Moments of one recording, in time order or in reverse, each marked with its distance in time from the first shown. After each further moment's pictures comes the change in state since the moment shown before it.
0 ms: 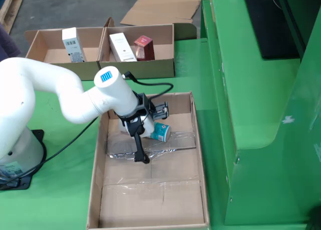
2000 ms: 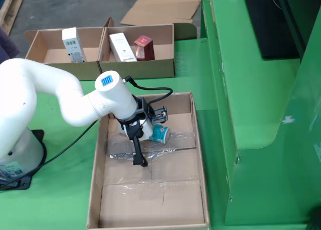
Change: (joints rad) arm -0.005 -0.031 -0.037 0.035 0.003 -0.006
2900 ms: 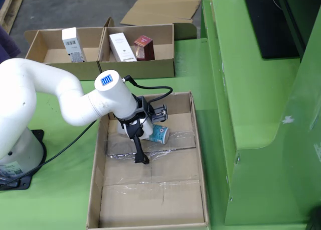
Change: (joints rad) arm 0.000 0.000 0.000 0.000 0.006 0.000
